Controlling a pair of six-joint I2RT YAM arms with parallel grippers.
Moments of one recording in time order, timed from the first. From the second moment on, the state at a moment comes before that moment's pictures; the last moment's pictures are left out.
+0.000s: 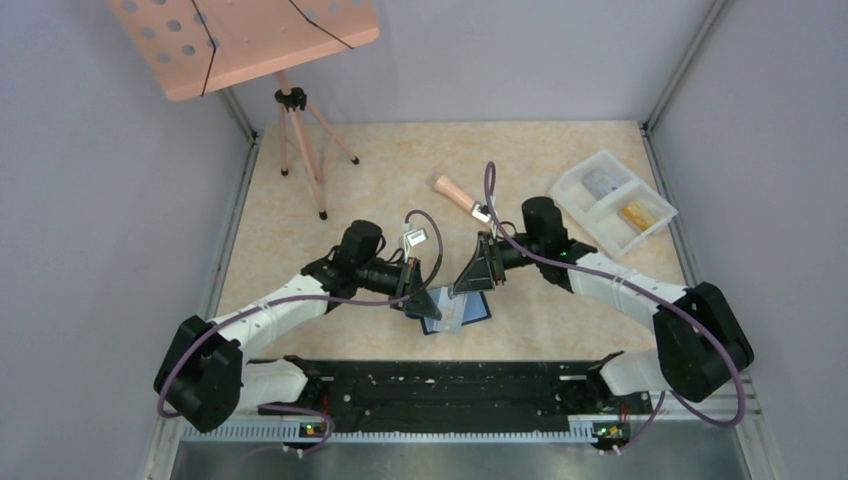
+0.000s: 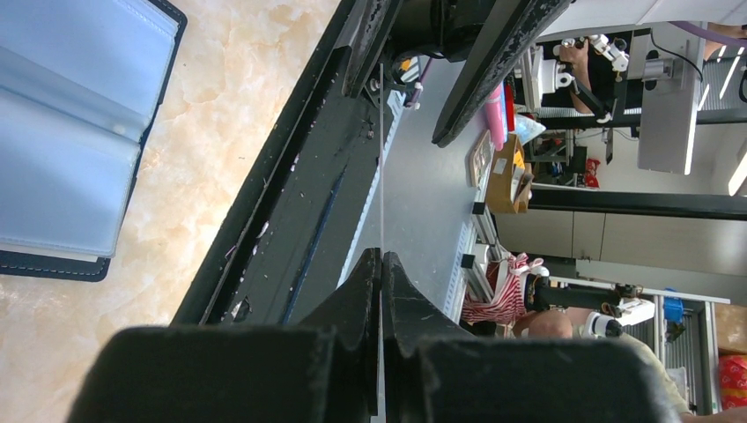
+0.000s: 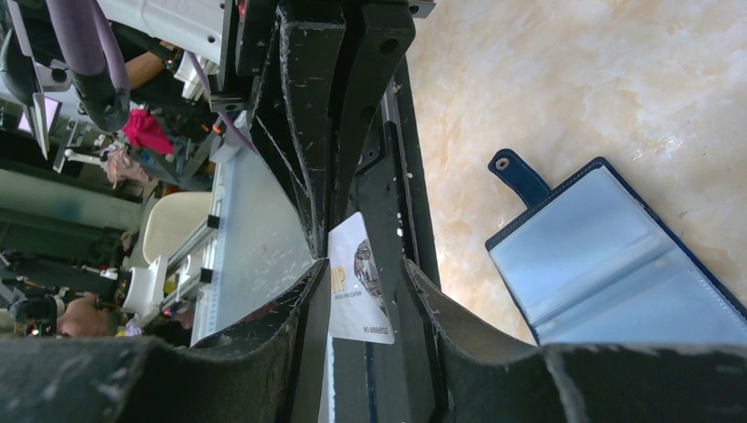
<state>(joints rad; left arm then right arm) -0.60 1.21 0.65 -0.10 1.01 -0.63 0.54 1.35 0.72 0.18 -1.11 0.42</state>
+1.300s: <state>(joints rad) -0.59 1.06 0.84 -0.47 0.49 -0.47 0.14 1.10 0.62 0.25 -0.38 0.73</state>
